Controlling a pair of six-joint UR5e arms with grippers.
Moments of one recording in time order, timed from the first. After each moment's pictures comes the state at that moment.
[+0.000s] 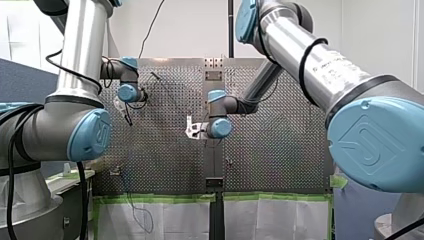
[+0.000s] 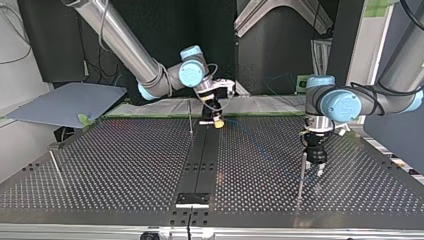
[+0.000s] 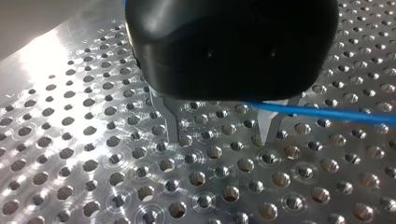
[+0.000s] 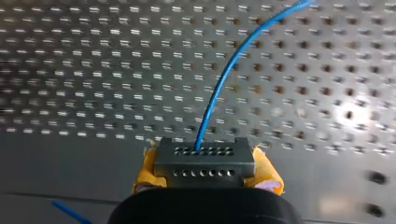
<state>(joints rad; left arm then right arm) 0.07 -1.83 -1.75 -2.62 -1.54 -2.08 2.35 -0.74 1.28 -0.42 1.60 1.58</state>
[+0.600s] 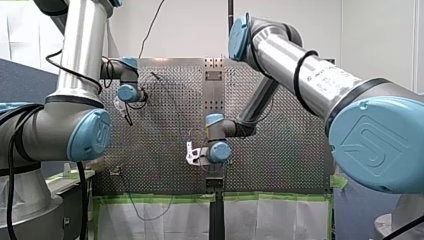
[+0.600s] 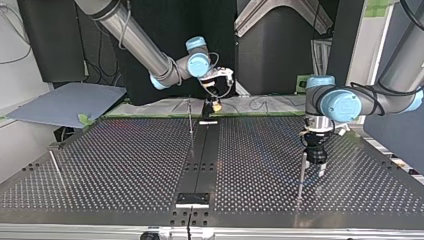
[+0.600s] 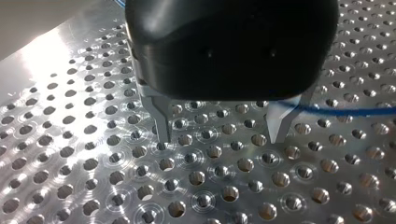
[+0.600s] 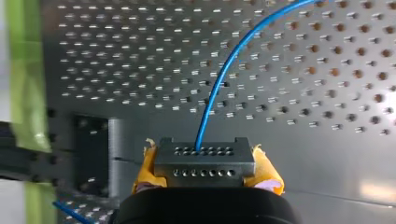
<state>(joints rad) 0.07 -1.83 -1.75 -2.62 -1.54 -2.09 2.37 -0.62 1.34 -0.48 1.68 1.58</state>
